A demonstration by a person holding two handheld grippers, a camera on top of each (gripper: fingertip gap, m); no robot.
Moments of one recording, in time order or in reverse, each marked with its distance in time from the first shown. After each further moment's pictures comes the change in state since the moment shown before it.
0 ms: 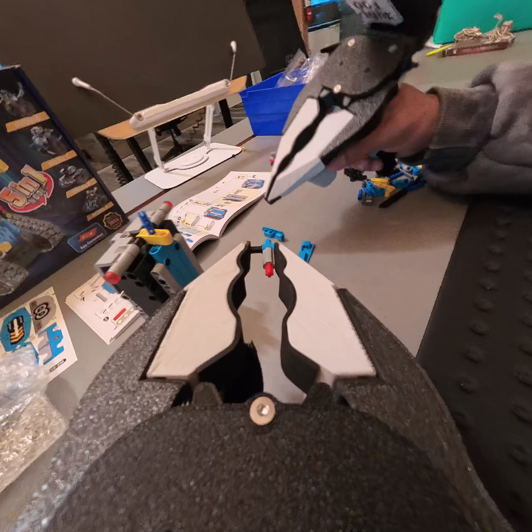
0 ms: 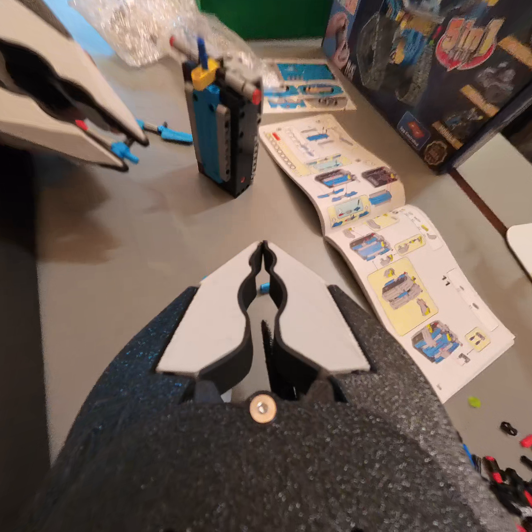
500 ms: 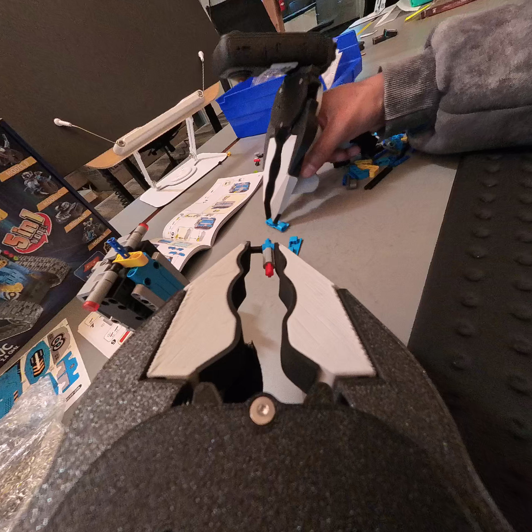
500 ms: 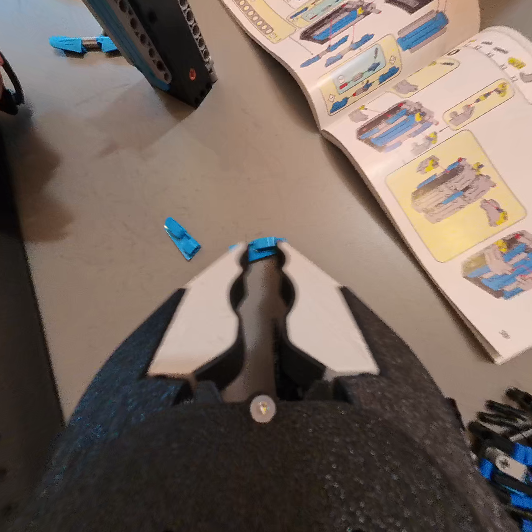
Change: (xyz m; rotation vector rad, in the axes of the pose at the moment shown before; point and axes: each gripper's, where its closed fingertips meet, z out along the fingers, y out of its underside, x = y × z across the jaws) left arm 0.021 0.000 0.001 -0.006 0.034 0.164; right arm 0.021 0.073 0.010 -0.243 -0.164 0.269
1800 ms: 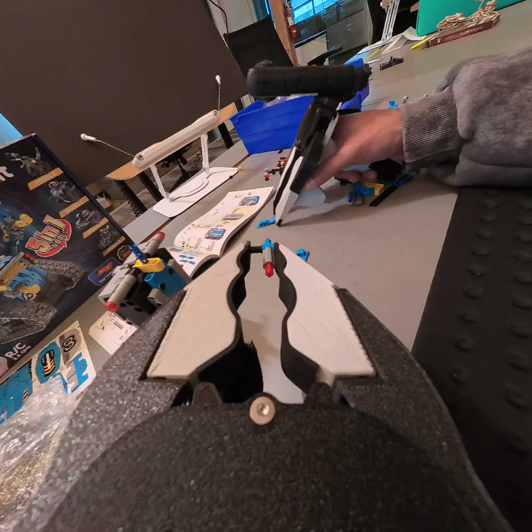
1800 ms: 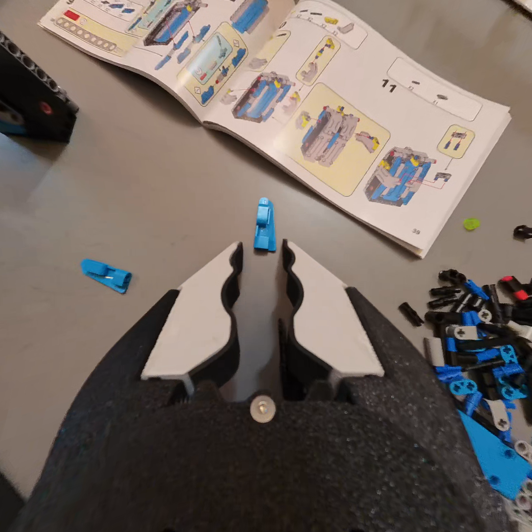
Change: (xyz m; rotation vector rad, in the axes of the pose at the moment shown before) left arm -0.006 -0.011 -0.006 0.054 -0.037 -0.017; right arm 0.046 0.015 -0.014 0.038 0.369 0.258
